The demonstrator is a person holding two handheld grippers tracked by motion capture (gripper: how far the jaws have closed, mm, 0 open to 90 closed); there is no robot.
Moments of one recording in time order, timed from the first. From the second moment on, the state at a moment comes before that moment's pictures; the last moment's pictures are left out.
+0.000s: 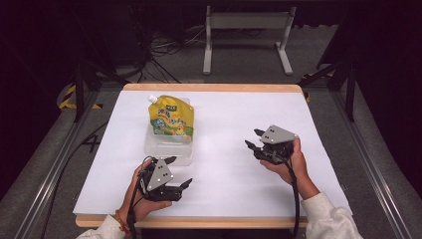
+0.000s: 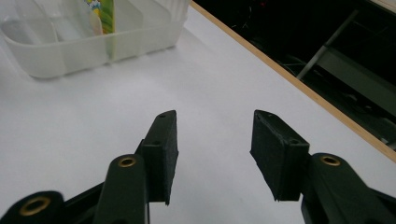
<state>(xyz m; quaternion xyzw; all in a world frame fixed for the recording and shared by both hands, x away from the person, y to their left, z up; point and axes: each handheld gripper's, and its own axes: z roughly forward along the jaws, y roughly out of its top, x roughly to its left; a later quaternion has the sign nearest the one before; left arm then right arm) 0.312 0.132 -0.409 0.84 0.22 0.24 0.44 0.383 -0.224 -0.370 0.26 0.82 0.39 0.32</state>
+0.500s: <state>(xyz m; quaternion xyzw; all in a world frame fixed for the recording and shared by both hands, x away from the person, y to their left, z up) 0.312 0.129 -0.424 0.86 0.21 0.23 0.41 0.355 -0.265 -0.386 0.28 0.82 0.37 0.33</state>
